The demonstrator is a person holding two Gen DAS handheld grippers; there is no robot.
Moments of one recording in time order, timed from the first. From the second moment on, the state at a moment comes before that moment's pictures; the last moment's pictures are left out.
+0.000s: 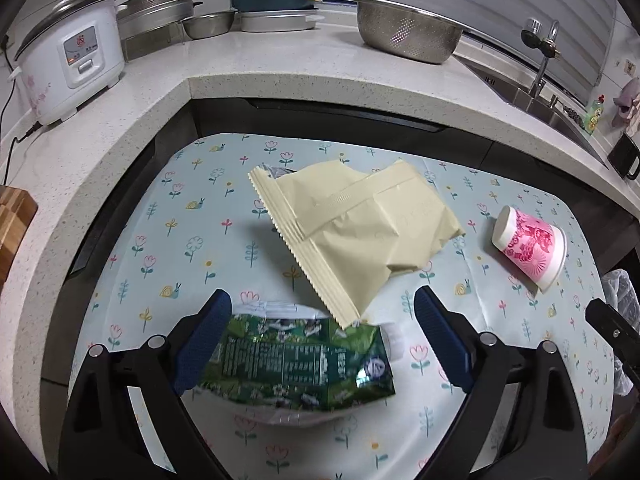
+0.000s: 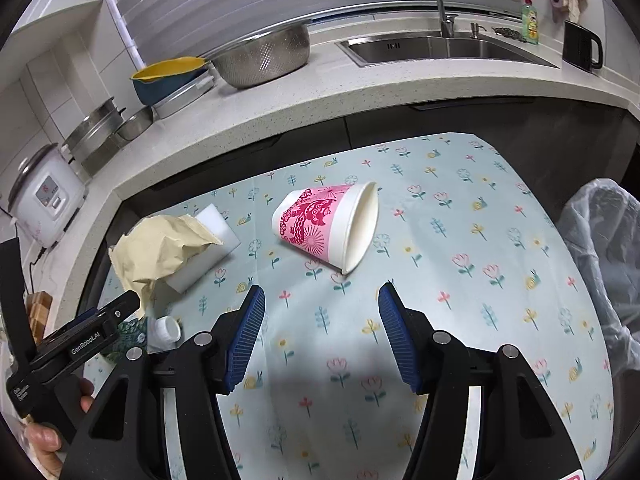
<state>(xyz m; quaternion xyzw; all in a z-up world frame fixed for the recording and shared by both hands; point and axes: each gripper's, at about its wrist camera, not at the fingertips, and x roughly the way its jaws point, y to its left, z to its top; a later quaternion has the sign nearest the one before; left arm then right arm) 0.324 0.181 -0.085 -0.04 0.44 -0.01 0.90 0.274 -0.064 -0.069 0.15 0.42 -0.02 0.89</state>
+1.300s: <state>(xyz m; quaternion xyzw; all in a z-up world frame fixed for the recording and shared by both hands) 0.305 0.152 -0.061 -0.02 0.43 -0.07 0.90 0.284 -0.073 -0.060 0.16 0.41 0.02 0.90</state>
